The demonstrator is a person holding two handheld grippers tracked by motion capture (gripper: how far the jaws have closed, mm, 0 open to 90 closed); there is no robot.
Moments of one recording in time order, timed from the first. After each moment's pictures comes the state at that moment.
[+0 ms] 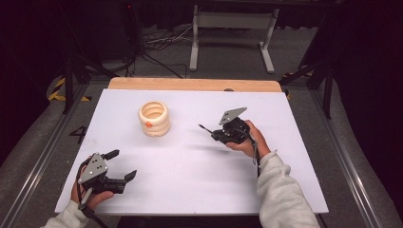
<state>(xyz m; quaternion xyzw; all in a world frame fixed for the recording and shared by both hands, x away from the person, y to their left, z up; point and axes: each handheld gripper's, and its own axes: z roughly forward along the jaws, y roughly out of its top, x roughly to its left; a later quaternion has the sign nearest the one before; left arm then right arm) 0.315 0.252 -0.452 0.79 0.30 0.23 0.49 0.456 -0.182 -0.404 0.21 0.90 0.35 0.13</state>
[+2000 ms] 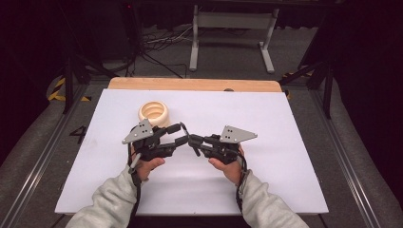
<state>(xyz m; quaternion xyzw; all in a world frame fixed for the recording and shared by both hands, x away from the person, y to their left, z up) 0.381 0.119 -0.388 0.72 0.21 0.10 0.65 0.381 -0.143 -0.401 0.17 0.74 0.64 0.12</state>
